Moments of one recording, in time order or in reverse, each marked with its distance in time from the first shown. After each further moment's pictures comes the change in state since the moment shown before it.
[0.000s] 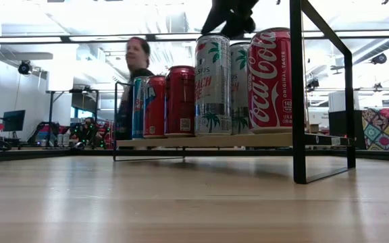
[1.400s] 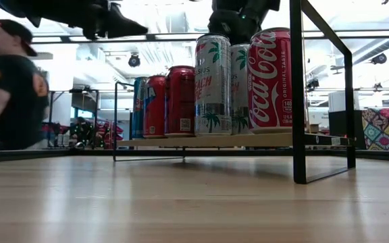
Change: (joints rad) left arm 0.587 -0.066 -0.026 -0.139 0.424 0.289; right arm -0.214 0.157 0.080 -0.284 -0.468 0.113
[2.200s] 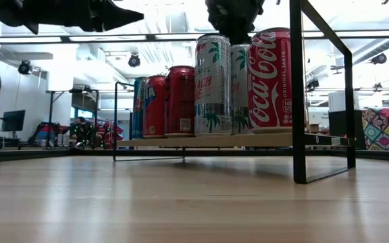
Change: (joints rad) left arm 0.011 -0.056 -0.092 0.210 0.120 -0.035; right arm 0.085 -0.004 0.106 -0.081 0.132 0.155
